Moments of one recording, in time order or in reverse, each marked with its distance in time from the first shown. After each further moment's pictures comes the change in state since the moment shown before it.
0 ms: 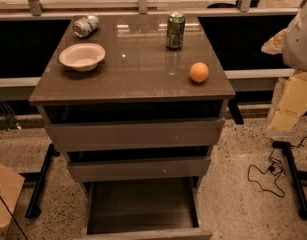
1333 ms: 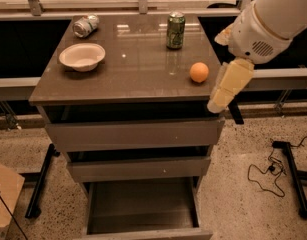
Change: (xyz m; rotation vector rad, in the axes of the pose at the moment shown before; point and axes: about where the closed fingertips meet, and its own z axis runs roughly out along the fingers) arm -0.082 -0.046 0.049 0.000 -0.230 -0.015
